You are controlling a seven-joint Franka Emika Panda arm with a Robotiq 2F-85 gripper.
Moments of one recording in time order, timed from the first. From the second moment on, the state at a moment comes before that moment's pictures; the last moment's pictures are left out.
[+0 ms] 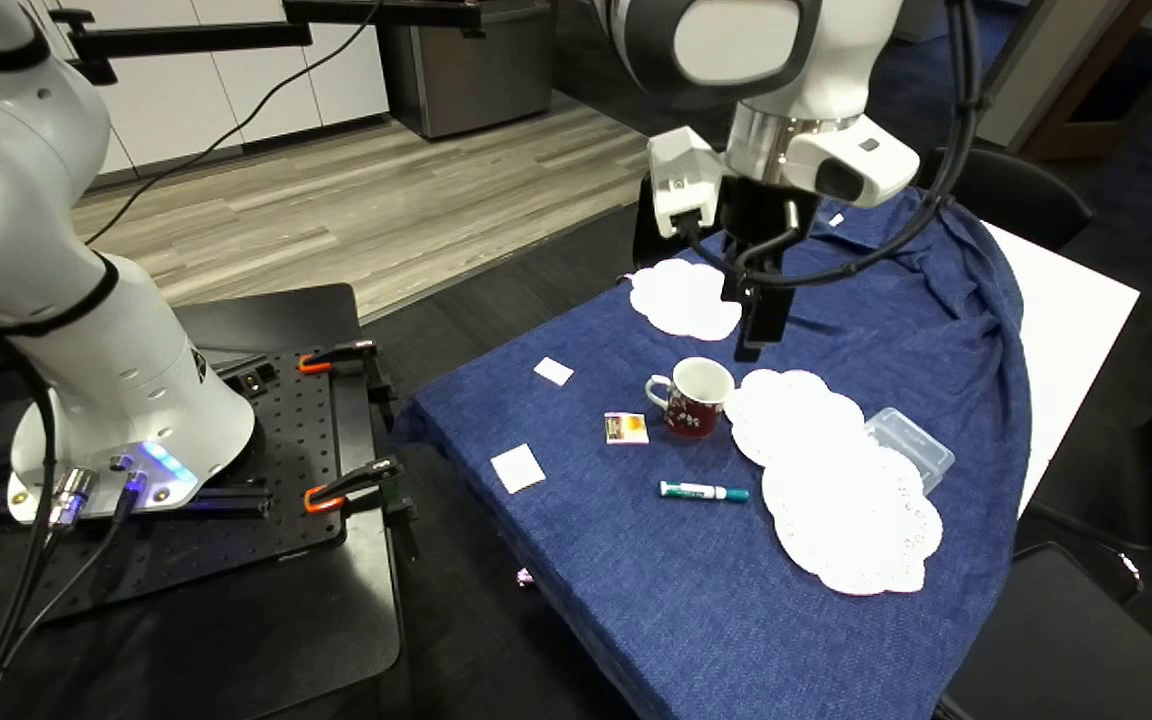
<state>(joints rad) -0.15 0.18 -0.17 -2.07 -0.05 2.35 0.14</state>
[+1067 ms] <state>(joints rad) -0.15 0.26 -0.18 -2.19 -0.05 2.57 0.16</state>
